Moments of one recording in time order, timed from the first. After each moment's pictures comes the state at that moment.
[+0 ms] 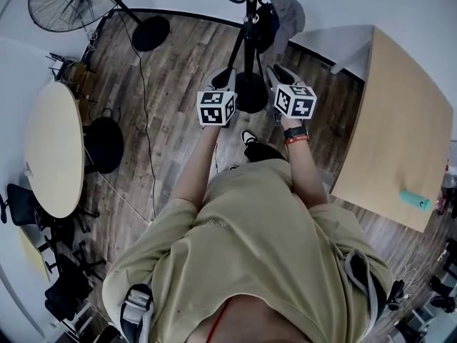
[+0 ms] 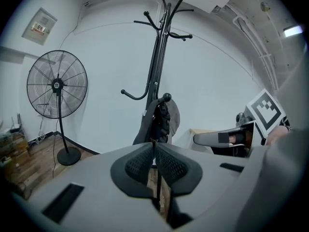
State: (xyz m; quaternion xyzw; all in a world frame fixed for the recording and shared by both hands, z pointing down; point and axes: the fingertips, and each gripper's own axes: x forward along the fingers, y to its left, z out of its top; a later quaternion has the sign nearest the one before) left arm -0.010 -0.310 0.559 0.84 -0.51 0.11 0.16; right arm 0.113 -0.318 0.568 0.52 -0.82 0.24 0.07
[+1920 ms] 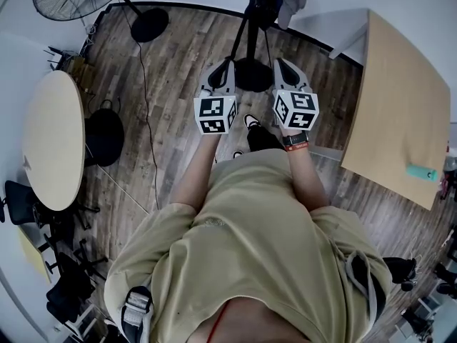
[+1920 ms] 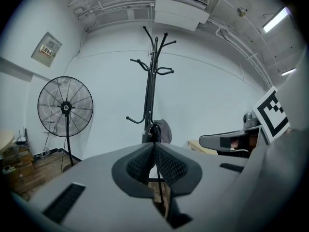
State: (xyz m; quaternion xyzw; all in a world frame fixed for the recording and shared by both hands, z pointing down) left arm -0.062 -0.173 0.491 0.84 -0.53 0.05 0.07; right arm 0.069 -0.175 0.500 0.58 -0.80 0.12 0.05
